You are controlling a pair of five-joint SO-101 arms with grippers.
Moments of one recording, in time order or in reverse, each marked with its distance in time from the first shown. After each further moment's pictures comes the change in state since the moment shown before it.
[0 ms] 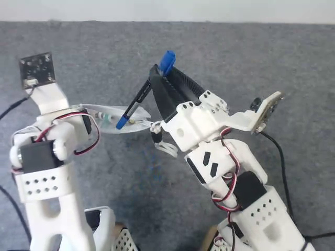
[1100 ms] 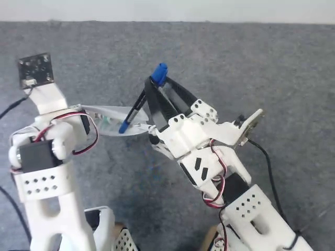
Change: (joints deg) left arm -0.5 0.0 0.1 -0.1 -0.9; right arm -1.8 1.8 17.7 -22.9 6.9
